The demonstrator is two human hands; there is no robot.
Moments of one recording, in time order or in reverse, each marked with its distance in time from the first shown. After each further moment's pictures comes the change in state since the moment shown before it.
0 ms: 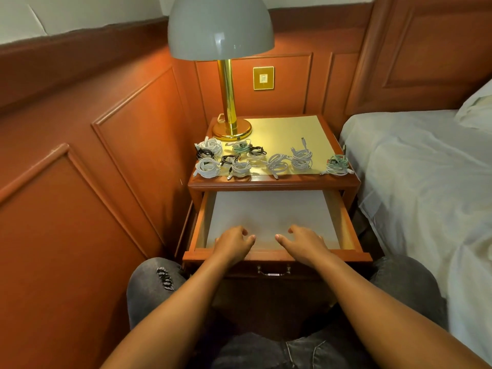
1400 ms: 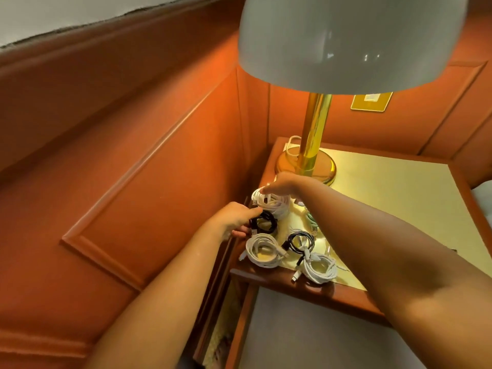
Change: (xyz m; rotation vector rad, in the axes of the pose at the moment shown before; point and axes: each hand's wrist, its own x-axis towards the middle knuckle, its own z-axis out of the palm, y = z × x) left_hand 0.285 -0.060 -0.217 -0.658 -0.099 -0.409; right_hand 0.389 -0.279 -0.091 0.112 -0.415 -0.117
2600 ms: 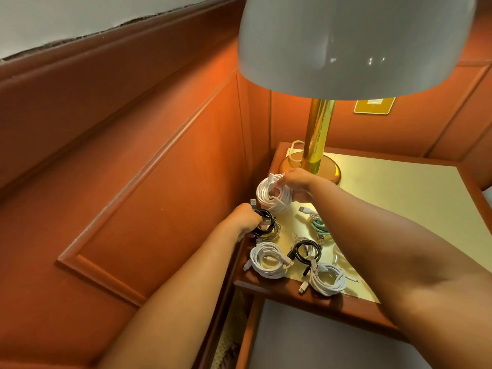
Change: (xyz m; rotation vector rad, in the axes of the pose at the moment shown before) left_hand 0.024 0.012 0.013 0.088 0.093 0.056; right_hand 0.049 0.027 -0.013 0.621 -0.005 0.016
